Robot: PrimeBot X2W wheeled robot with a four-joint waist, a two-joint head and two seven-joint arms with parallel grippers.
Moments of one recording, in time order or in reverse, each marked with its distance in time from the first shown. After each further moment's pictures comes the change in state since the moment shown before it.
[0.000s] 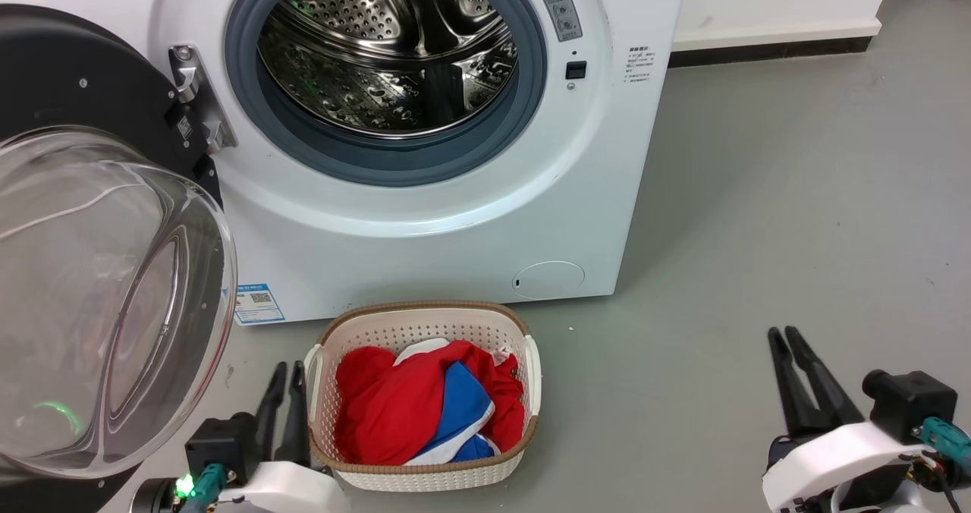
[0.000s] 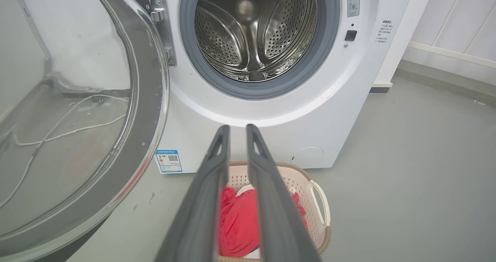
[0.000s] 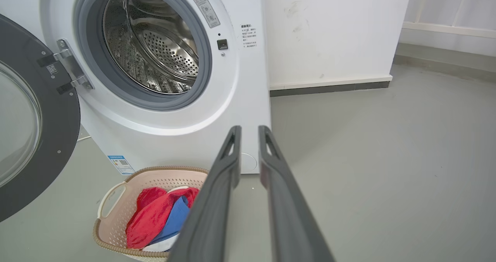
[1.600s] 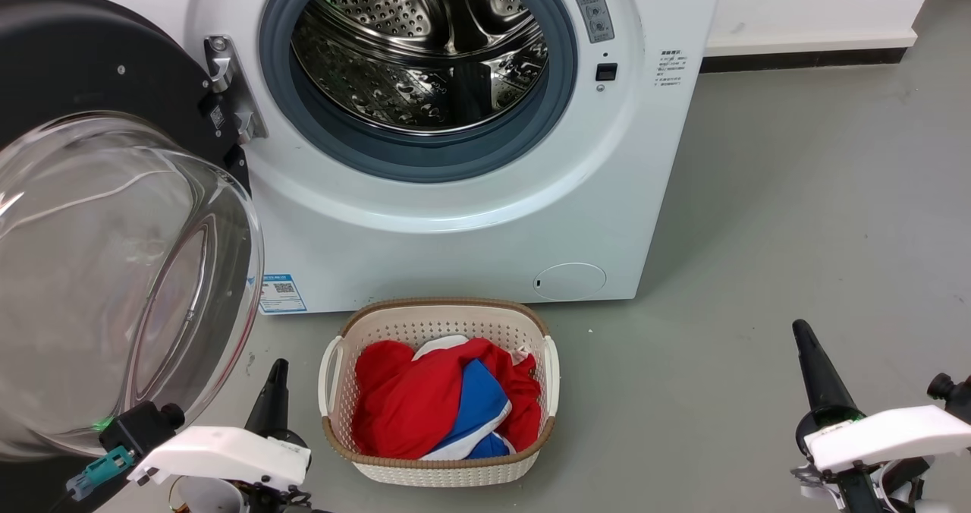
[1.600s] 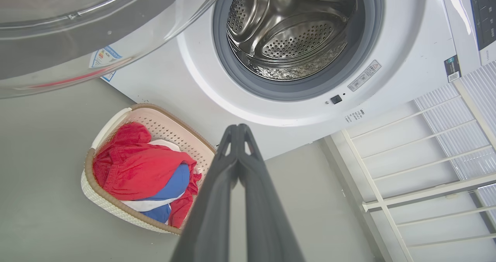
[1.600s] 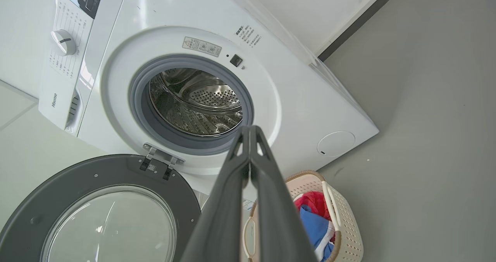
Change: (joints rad) left arm -0.046 -0.109 0.199 0.083 -0.665 -0.210 0.150; right arm -0.044 0.029 -0.065 0.078 0.747 0.000 0.101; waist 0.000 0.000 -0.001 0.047
